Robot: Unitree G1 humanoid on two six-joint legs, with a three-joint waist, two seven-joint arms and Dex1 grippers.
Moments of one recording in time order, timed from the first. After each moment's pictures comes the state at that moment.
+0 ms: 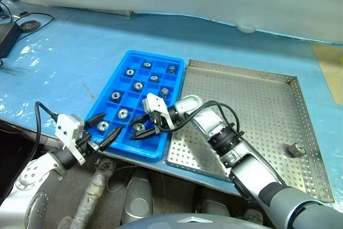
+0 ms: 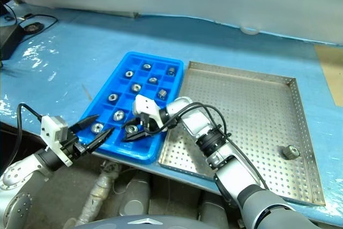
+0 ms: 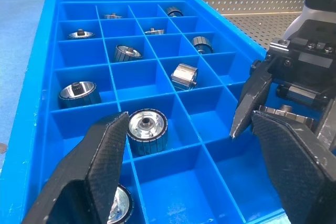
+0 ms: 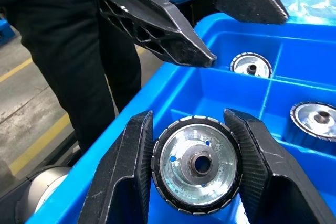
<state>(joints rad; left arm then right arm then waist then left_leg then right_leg) 0.32 0.51 0.31 -0.53 -0.57 0.34 -0.68 -0.73 -0.10 0.49 0.34 0.14 0.29 1.26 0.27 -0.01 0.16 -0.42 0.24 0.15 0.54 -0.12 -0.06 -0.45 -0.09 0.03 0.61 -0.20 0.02</state>
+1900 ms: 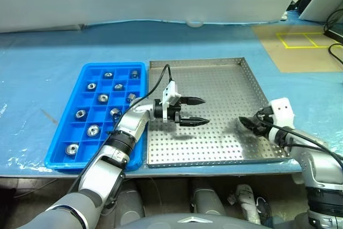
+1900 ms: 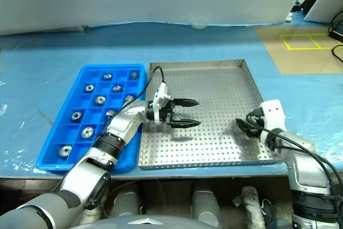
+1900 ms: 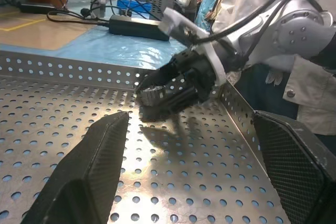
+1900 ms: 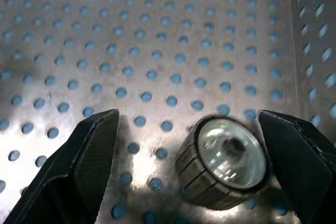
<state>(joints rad) -0.68 0.08 -0.23 0.57 -0.32 0.02 -1.28 -0.05 -0.55 -0.27 -0.20 0.24 0.78 0.48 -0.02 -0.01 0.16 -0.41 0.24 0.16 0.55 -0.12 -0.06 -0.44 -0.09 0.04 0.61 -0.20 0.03</state>
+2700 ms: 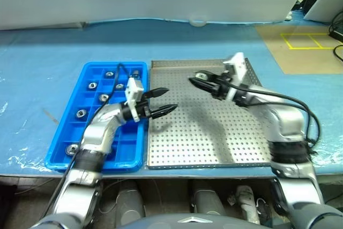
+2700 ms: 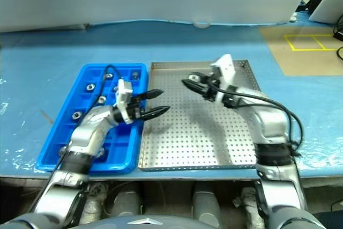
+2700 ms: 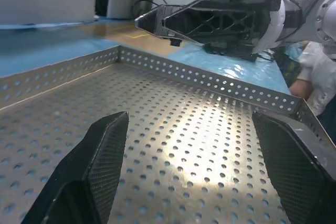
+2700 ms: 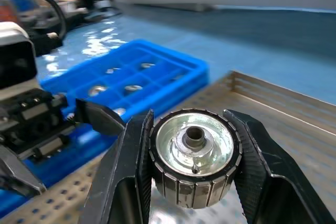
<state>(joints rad) -0.33 0.29 -0.01 0.02 -0.45 0.25 -1.03 -0.61 -0.37 0.02 -0.01 0.45 0.64 0.85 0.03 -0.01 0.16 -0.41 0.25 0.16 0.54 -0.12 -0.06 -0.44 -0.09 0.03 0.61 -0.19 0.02</state>
